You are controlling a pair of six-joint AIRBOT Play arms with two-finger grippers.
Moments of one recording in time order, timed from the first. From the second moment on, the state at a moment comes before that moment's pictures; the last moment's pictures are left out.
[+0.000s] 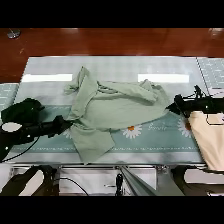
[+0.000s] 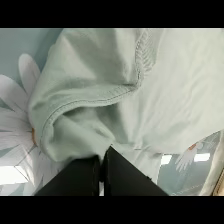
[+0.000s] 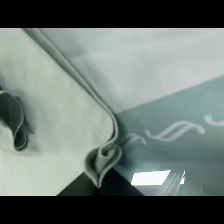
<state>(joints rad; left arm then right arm) 0.23 -0.91 0.29 0.58 -0.94 -1.22 -0.40 -1.50 0.85 -0.79 1.03 1.34</state>
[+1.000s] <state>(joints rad) 0.24 -0.73 1.83 1.07 -1.14 -1.49 -0.36 -0.82 2.02 -1.14 1.55 1.54</state>
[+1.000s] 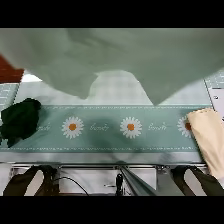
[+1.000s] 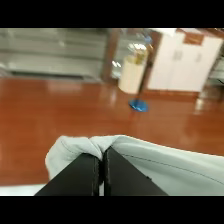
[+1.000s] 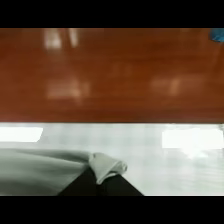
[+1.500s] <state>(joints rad) 0.24 -0.48 1.82 1.36 -1.29 -1.55 -0.36 -0.58 1.97 -1.26 1.66 1.59</state>
